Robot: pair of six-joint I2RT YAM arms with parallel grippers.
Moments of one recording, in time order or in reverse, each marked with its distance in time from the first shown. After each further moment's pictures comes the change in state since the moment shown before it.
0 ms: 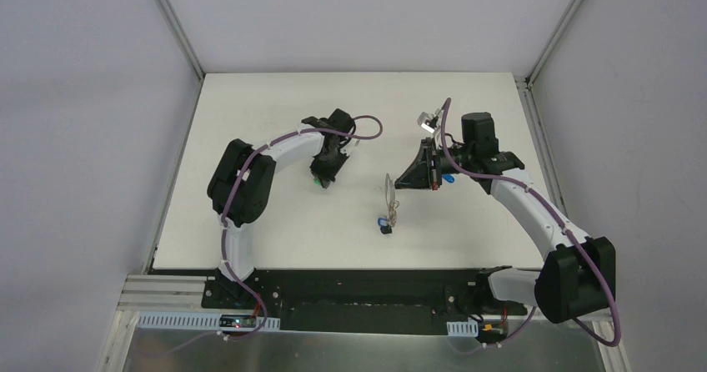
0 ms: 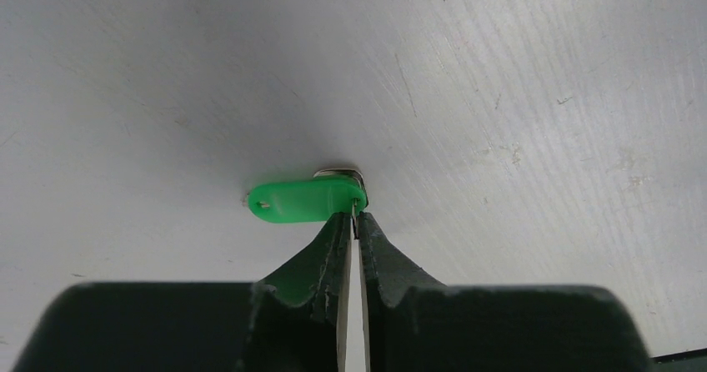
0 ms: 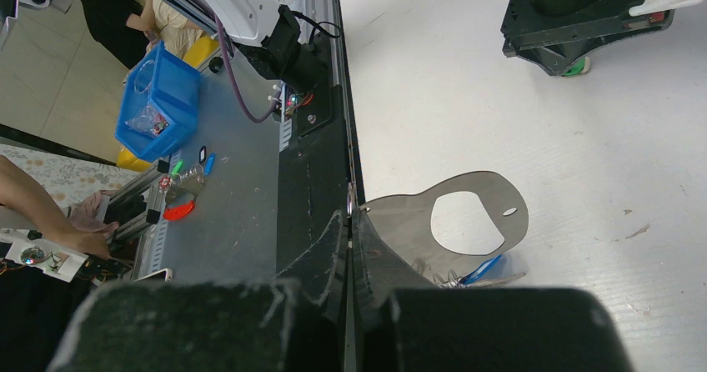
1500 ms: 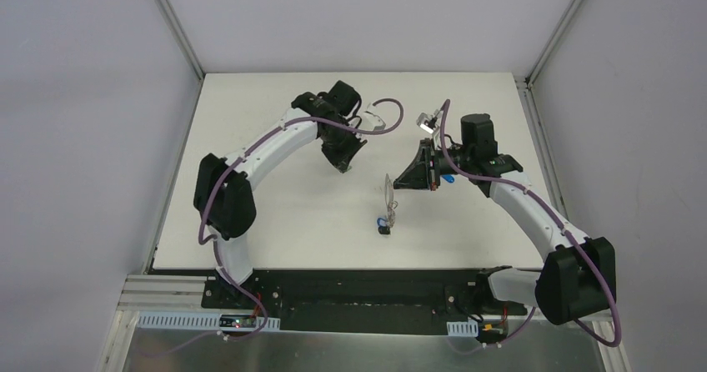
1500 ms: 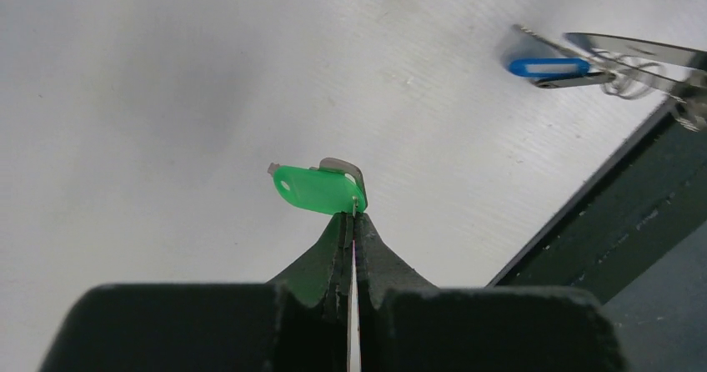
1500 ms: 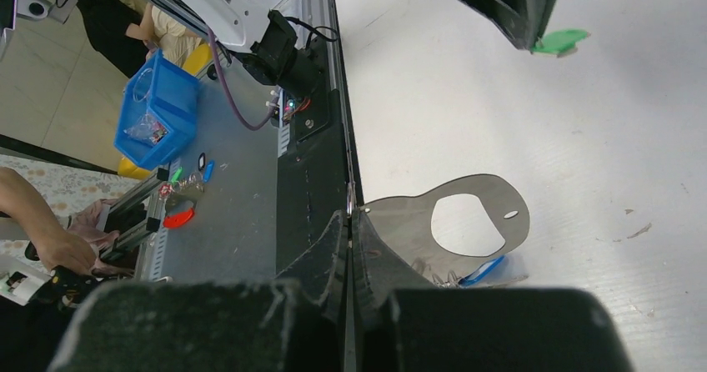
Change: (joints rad) left arm -0.053 -0.153 0.287 -0.258 0.306 0.325; right arm 0.014 -0.007 -0.033 0.080 0.018 0.071
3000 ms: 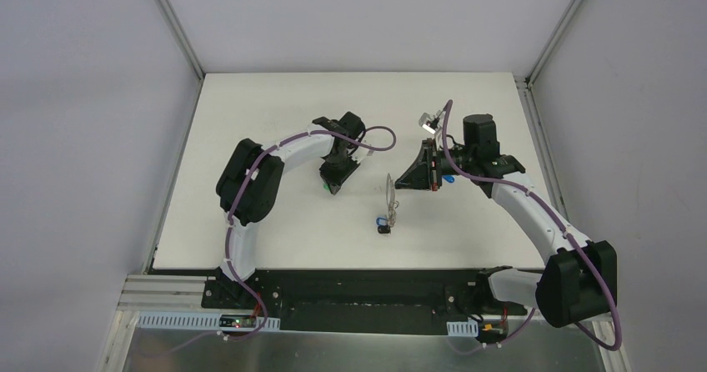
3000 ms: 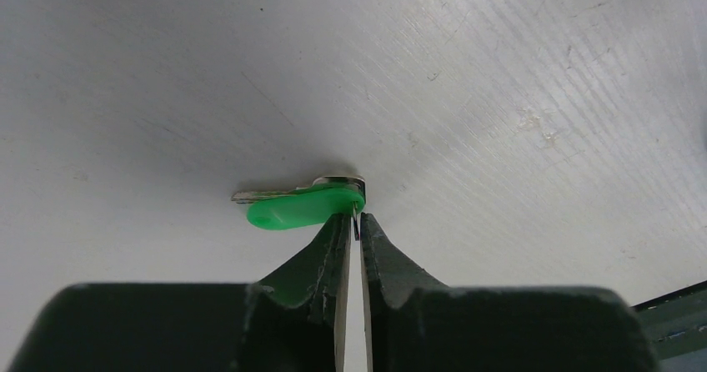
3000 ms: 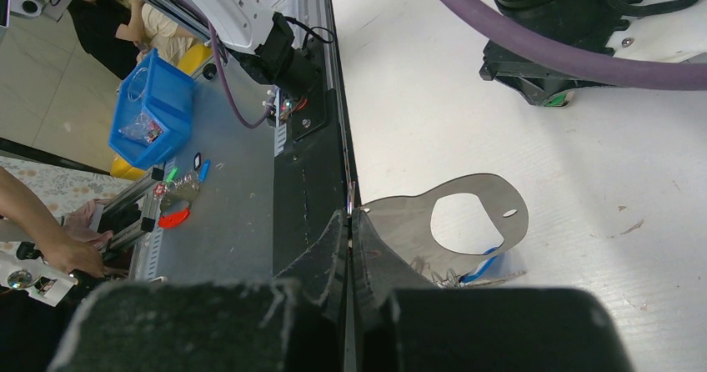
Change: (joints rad) left arm 0.000 0.201 -0.221 0.184 -0.196 -0.198; right arm -0.016 -0.016 0.000 -0.022 0.003 -0.023
